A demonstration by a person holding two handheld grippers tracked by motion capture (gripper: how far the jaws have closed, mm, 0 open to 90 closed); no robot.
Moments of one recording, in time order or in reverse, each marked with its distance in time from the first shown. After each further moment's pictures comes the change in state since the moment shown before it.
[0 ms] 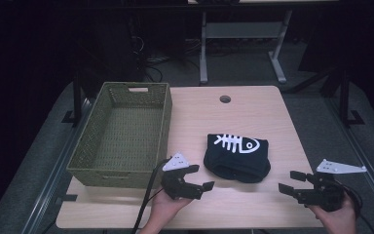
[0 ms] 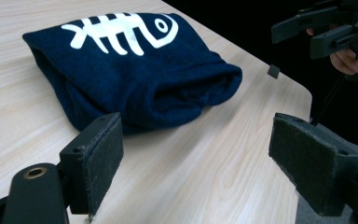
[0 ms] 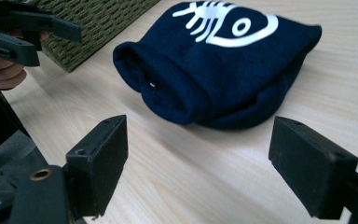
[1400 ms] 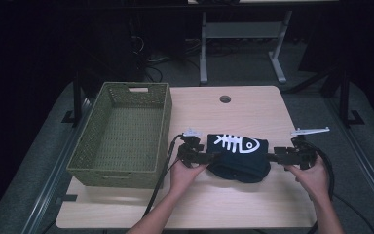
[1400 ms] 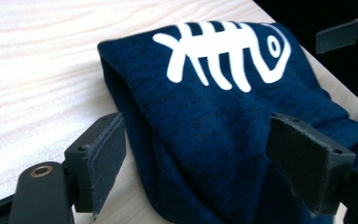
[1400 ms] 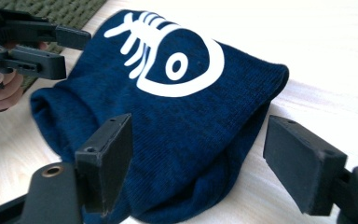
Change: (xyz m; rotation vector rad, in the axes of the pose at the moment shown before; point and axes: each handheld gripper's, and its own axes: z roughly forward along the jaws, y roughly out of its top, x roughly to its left) left arm 0.068 0.031 0.079 0.102 0.160 -0.196; right arm -0.062 0.059 0.078 0.137 -0.014 0.121
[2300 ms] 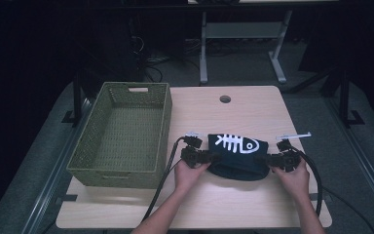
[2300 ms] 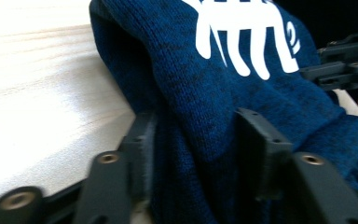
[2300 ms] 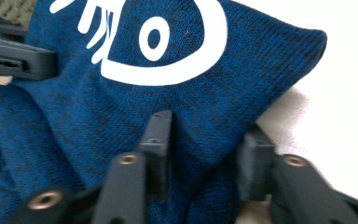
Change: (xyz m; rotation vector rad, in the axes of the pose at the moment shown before) left arm 0.007 -0.007 0.018 0.039 -0.078 -0.090; right arm 0.000 -0.013 0.042 0.038 -0.049 0.078
